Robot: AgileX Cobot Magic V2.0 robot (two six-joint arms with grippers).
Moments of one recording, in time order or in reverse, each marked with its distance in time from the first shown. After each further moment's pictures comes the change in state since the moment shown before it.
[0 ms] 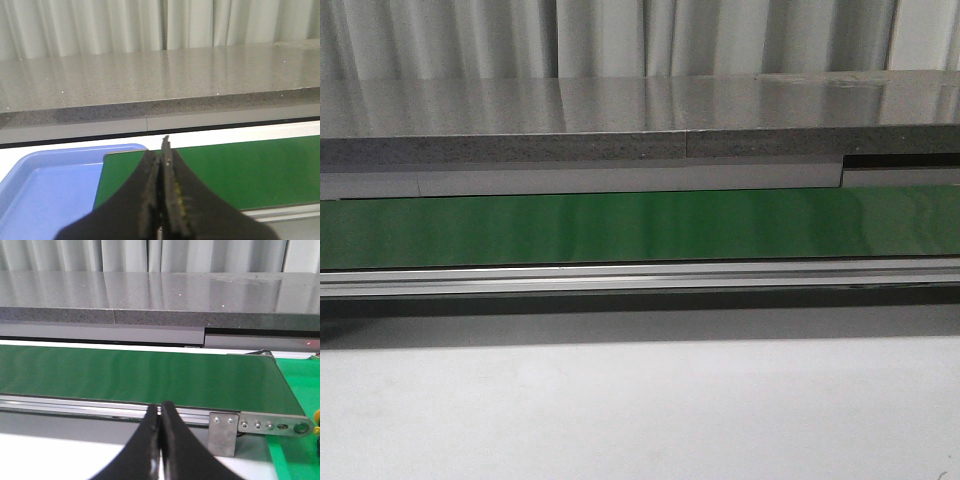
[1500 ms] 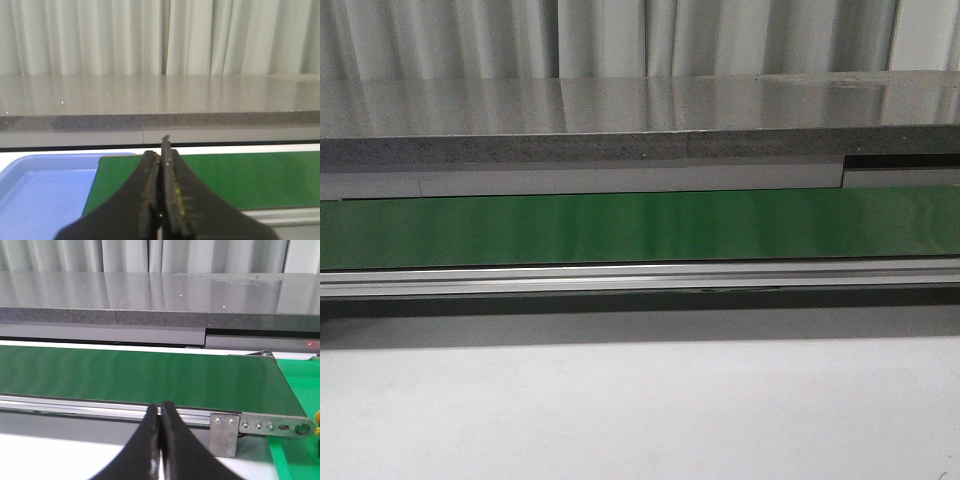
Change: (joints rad) left arm 0.000 -0.255 0.168 0.010 -0.009 -0.073; right arm 0.000 0.000 0.000 0.000 0.000 0.000
